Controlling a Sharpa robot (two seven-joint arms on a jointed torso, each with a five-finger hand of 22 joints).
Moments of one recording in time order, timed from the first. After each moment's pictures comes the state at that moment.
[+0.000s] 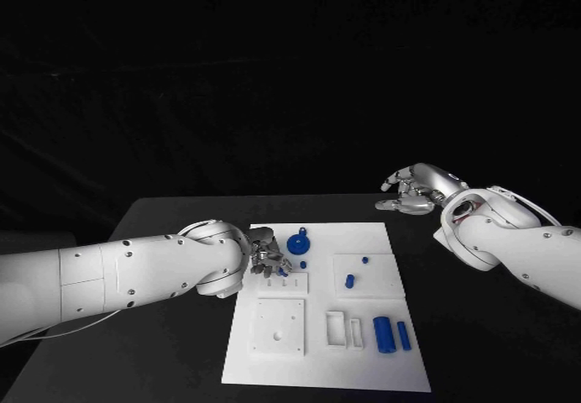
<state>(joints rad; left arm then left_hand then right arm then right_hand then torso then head) 1.37 -0.74 -0.24 1.49 -1.03 -0.16 -0.45 0.85 0.04 0.46 -0.29 0.70 1.16 0.08 0.26 0.83 1.25 -0.02 0.84 0.57 1.02 -0.08 1.27 0.69 0.05 0.85 -0.11 1.05 1.31 1.32 -0.74 0.01 1.30 -1.33 -0.41 -0.13 0.97 -0.26 0.55 -0.17 0.20 0.86 0.13 0.26 0.44 1.06 0.04 1.12 1.16 1.29 -0.07 1.21 1.01 0.13 1.29 -0.12 1.02 1.31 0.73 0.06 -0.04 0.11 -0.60</state>
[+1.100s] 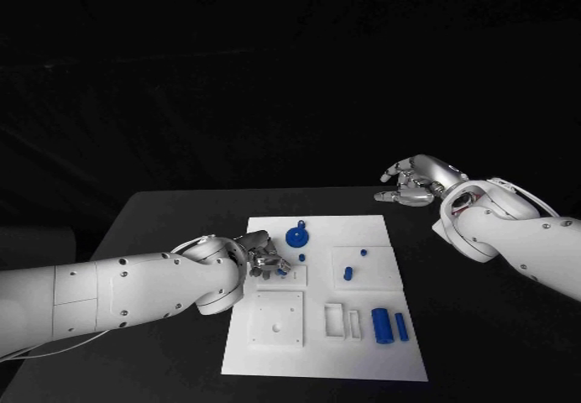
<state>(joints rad) 1.29 -0.77 -0.24 1.54 -1.08 -0.37 -0.45 0.83 0.03 0.47 -0.29 0.73 1.17 0.07 0.29 0.84 1.27 -0.03 0.84 0.56 1.04 -0.09 1.28 0.68 0.04 0.87 -0.11 1.05 1.31 1.32 -0.74 0.01 1.30 -1.32 -0.42 -0.13 0.97 -0.26 0.54 -0.16 0.20 0.84 0.14 0.26 0.44 1.05 0.04 1.10 1.13 1.28 -0.07 1.19 1.00 0.13 1.27 -0.11 0.99 1.31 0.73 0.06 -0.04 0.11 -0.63</state>
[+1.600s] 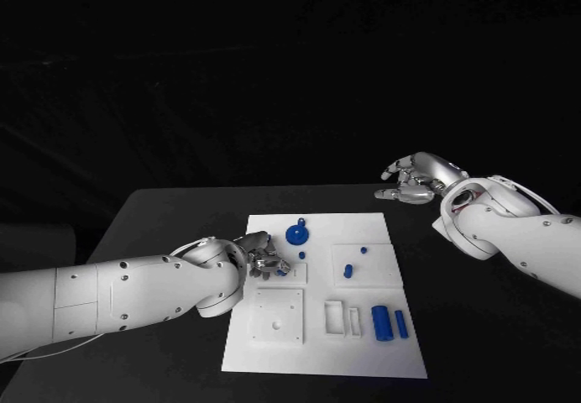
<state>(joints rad) 1.27 -0.77 -0.24 1.55 -1.11 -0.38 -0.45 0.83 0.03 0.48 -0.29 0.73 1.17 0.07 0.29 0.84 1.27 -0.03 0.84 0.56 1.04 -0.09 1.28 0.68 0.04 0.87 -0.11 1.05 1.31 1.32 -0.74 0.01 1.29 -1.32 -0.42 -0.14 0.97 -0.26 0.54 -0.15 0.20 0.84 0.14 0.26 0.44 1.05 0.04 1.10 1.12 1.28 -0.07 1.19 1.00 0.13 1.27 -0.11 0.99 1.31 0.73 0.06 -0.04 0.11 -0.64</state>
